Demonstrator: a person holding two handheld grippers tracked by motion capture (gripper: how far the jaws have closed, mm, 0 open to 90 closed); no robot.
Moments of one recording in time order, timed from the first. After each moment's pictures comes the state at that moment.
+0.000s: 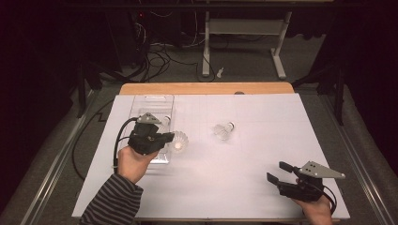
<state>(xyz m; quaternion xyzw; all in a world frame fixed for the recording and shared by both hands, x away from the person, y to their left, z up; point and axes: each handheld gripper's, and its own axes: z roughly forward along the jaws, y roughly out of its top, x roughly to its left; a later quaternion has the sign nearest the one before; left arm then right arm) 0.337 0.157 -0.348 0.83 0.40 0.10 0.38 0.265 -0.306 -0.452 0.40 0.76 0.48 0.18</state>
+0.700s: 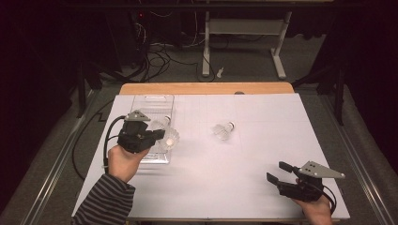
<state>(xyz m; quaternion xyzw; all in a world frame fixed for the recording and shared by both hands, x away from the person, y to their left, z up) 0.334 0.178 -0.339 0.81 0.42 0.11 0.39 0.265 -0.305 -0.452 0.40 0.76 0.48 0.18</state>
